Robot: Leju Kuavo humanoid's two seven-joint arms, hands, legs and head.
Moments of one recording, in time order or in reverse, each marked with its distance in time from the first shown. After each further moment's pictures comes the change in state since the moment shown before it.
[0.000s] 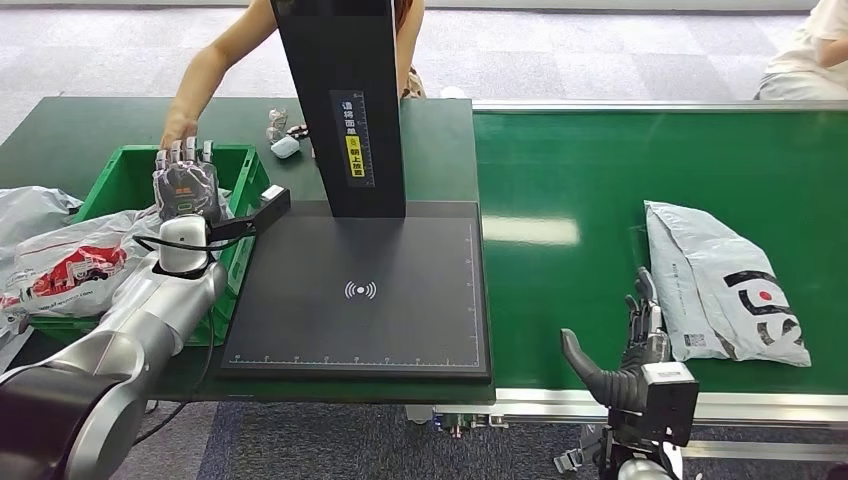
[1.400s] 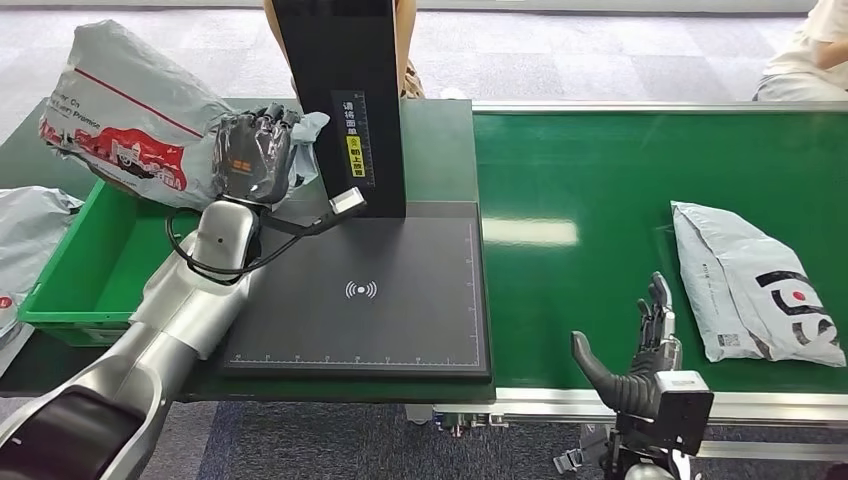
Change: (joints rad) left arm 0.097 -0.014 -0.232 -0.495 0.000 0.176 -0.171; right arm 0.016 0.000 -0.024 -0.010 -0.021 -0.009 -0.029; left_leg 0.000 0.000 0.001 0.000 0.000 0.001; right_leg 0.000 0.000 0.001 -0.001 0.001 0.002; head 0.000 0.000
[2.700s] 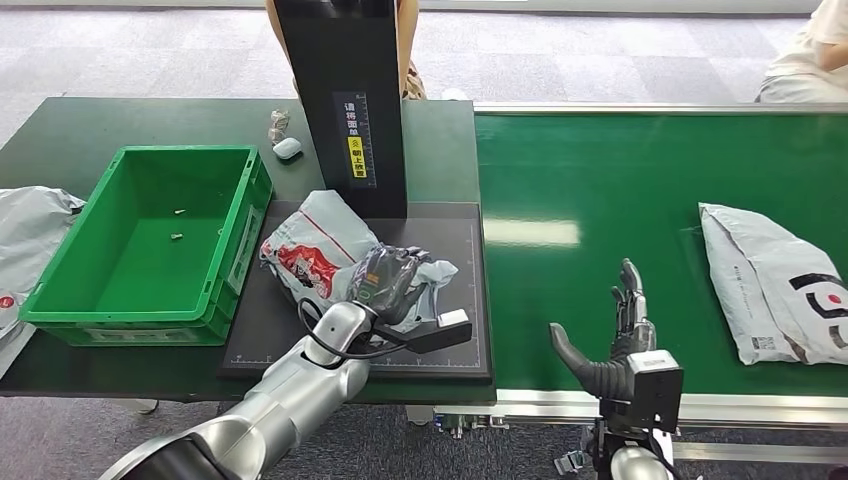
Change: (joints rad) left arm 0.172 -0.312 -0.174 0.341 0.452 -0.034 -0.330; right arm -0.061 0.013 0.013 0.059 0.047 0.067 0.021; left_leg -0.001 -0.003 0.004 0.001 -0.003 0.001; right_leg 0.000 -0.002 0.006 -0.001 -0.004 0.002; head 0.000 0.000
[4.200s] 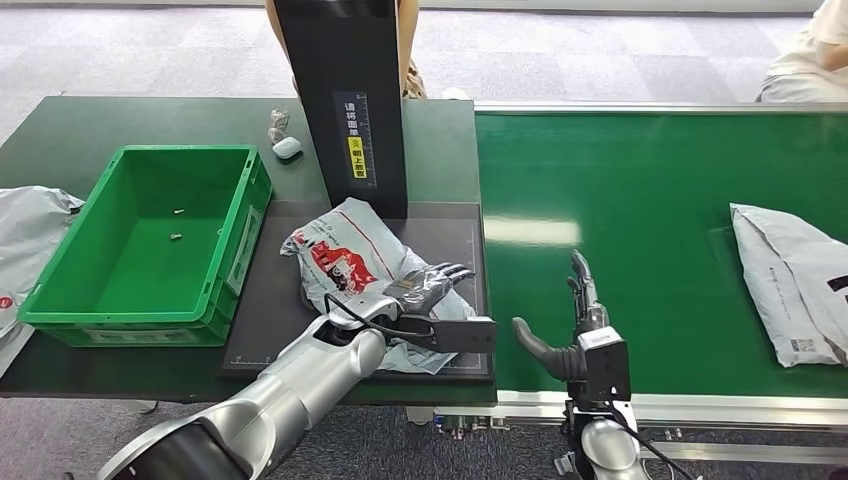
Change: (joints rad) left arm -0.080 -0.049 -0.015 -0.024 0.182 -0.689 0.014; right arm -0.126 -0.080 0.153 0.217 -0.056 -0.053 -0.037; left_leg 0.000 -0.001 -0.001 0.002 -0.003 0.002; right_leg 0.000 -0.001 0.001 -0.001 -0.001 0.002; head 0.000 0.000
